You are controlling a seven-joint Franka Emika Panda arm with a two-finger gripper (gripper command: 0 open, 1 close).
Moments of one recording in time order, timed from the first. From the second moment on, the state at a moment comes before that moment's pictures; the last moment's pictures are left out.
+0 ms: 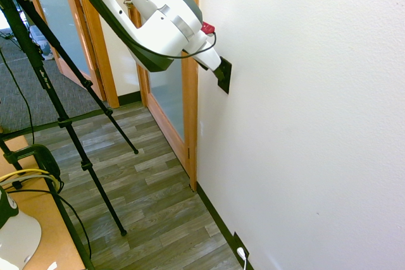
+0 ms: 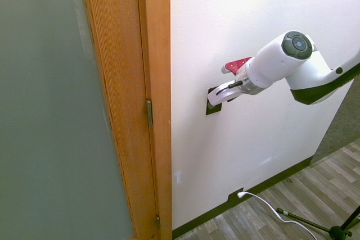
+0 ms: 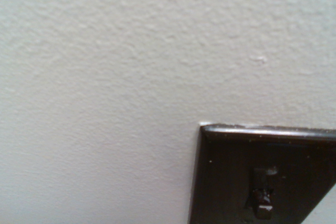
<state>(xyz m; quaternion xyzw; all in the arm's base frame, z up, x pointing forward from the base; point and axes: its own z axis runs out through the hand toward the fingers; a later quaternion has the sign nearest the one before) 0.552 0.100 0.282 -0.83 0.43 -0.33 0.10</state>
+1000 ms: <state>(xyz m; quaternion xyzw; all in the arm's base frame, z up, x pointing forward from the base) 0.570 0.084 0.274 -0.82 0.44 -0.35 0.12</state>
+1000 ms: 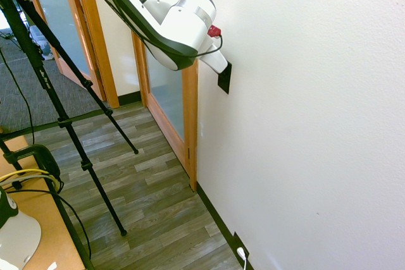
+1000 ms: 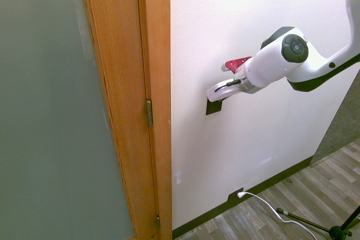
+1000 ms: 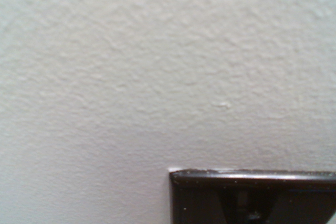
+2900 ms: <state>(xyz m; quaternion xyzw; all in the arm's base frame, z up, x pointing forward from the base) 0.563 0.119 0.230 -0.82 0.45 -0.30 0.16</state>
